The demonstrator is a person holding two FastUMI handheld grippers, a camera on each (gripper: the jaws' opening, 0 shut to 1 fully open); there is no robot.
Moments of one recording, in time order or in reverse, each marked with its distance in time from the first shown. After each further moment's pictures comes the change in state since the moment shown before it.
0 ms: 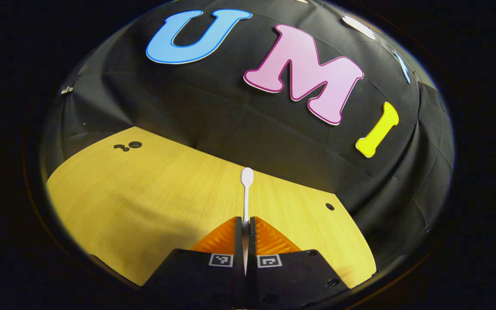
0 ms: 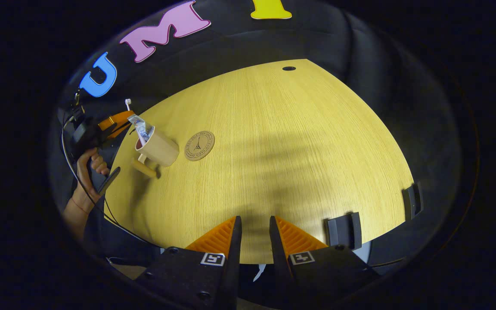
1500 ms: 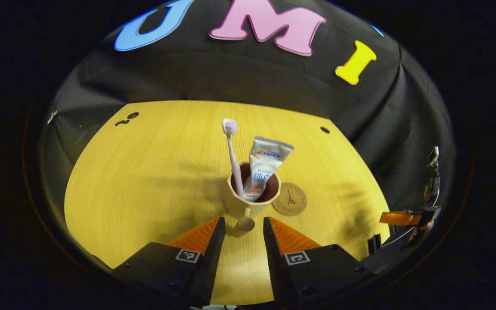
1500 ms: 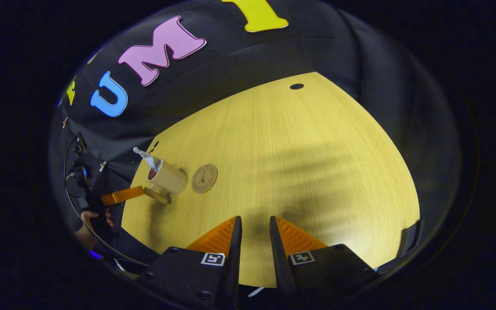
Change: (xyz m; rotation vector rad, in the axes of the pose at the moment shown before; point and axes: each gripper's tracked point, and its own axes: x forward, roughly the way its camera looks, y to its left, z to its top) left arm -0.103 -0.006 -0.116 0.246 0.492 0.042; right arm 0.008 -0.034 0.068 0.023 -0.111 0.160
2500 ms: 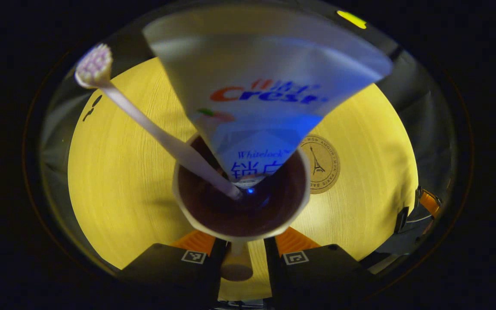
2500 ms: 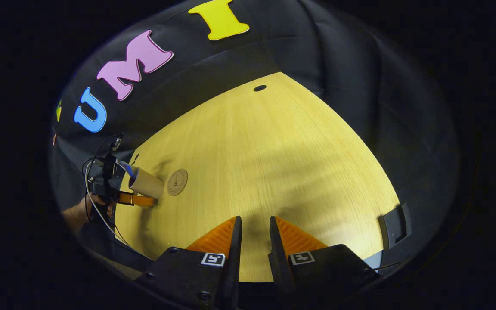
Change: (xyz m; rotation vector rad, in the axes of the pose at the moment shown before) left arm 0.091 0.007 -0.033 0.115 0.441 0.075; right arm -0.017 -0.063 -0.017 0.094 -0.025 -0.126
